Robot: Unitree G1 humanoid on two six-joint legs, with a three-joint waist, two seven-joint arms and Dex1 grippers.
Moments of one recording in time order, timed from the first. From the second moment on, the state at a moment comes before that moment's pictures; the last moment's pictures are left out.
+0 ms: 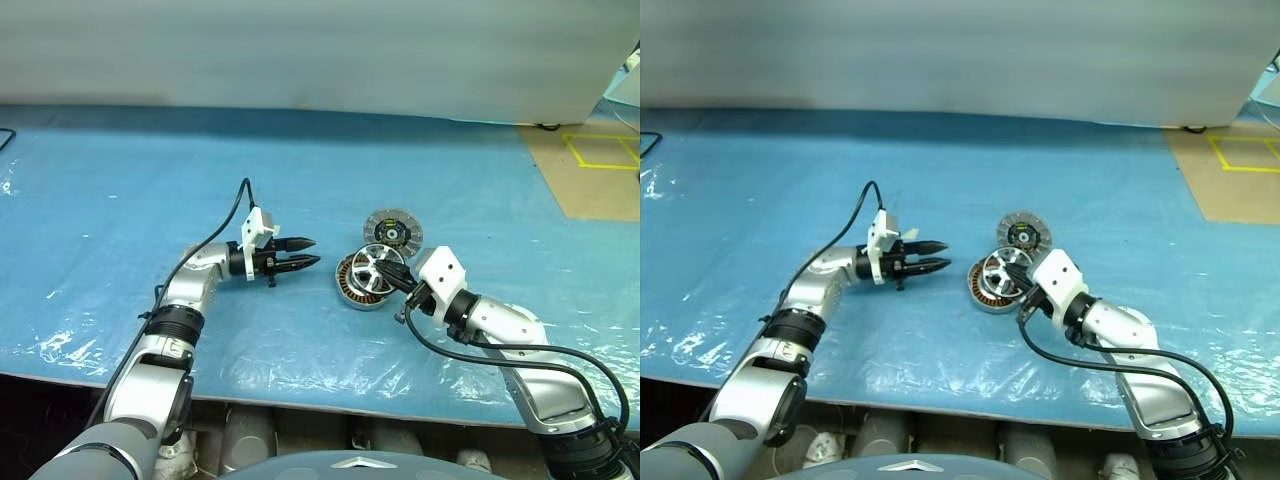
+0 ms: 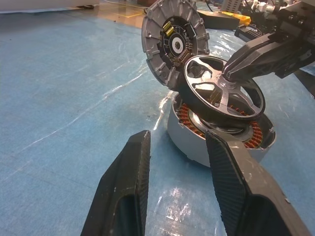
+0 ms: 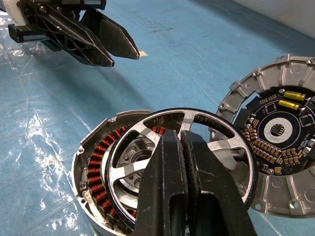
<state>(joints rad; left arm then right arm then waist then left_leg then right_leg) -0.60 0.27 -0.05 0.63 -0.26 -0.04 -1.30 0.02 -0.54 0.08 -0.46 0.16 0.35 0.61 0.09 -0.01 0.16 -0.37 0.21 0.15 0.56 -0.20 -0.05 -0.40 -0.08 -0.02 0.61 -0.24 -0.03</state>
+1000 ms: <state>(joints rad) -0.60 0.26 -0.05 0.65 -0.25 -0.05 -1.29 0.01 -0.53 0.10 -0.45 0.10 0.32 0.60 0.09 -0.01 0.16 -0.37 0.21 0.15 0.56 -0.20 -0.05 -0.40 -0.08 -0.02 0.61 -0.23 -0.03</state>
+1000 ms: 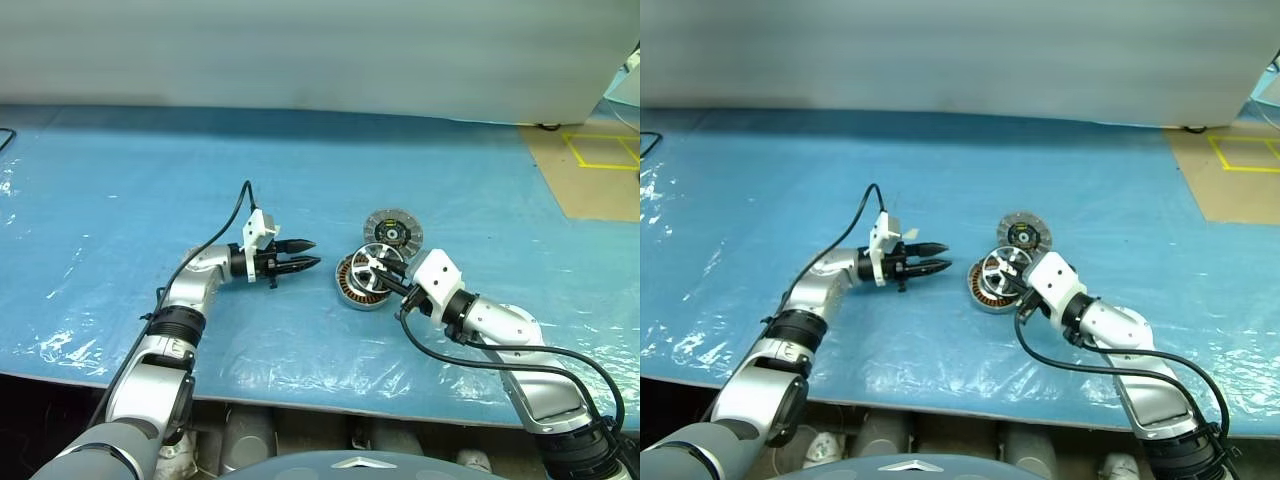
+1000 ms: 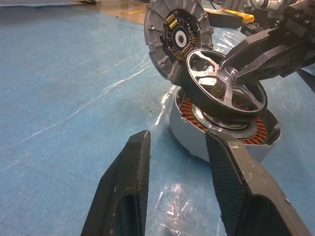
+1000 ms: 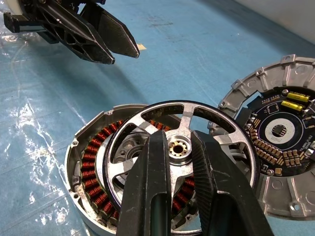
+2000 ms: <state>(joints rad) -0.58 0.27 -0.05 0.63 -0.28 -0.04 -1.31 -0.01 -0.52 0.12 -0.46 0.21 0.42 0.64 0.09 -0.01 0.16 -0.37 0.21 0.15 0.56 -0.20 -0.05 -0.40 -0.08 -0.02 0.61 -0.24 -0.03</state>
